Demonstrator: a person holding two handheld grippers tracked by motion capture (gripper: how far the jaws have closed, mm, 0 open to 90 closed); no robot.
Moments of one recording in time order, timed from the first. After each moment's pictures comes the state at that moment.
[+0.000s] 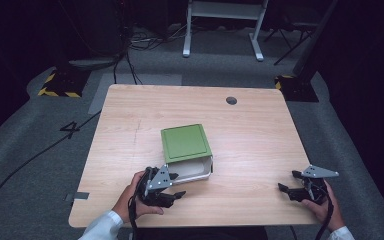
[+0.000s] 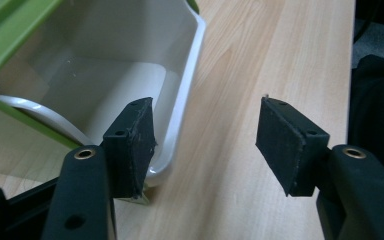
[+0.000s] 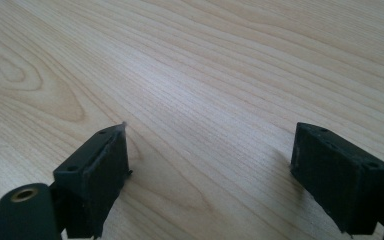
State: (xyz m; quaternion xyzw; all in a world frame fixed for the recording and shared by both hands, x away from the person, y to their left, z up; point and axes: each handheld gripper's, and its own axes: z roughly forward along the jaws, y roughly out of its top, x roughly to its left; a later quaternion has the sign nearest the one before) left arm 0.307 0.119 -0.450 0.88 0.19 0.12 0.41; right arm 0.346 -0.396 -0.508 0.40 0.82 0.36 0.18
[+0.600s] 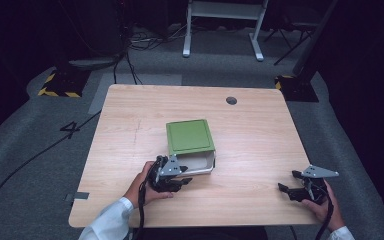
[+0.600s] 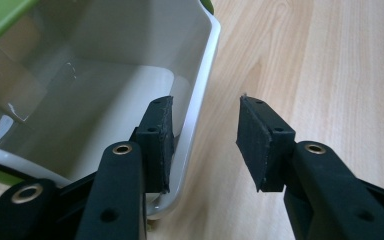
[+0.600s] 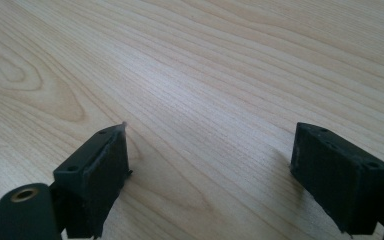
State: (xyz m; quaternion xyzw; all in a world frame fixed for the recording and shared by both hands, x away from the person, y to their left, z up) left arm 0.348 0.099 -0.457 0.89 0.17 0.12 0.41; right arm 0.346 -0.396 -0.508 0.40 0.82 0.36 0.18
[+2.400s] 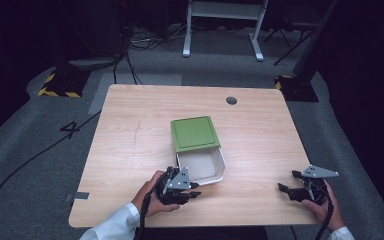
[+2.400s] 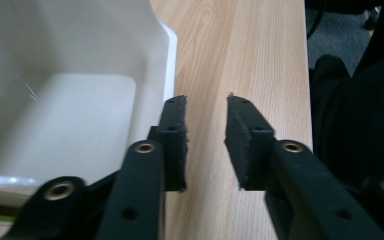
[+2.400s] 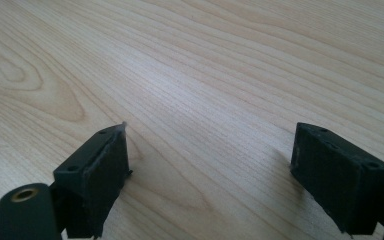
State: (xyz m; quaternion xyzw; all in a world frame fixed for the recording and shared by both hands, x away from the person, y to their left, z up) left arm 0.312 0.077 -0.447 0.90 0.12 0.08 0.41; right arm 0.346 -0.396 -0.508 0.40 0.82 0.36 0.18
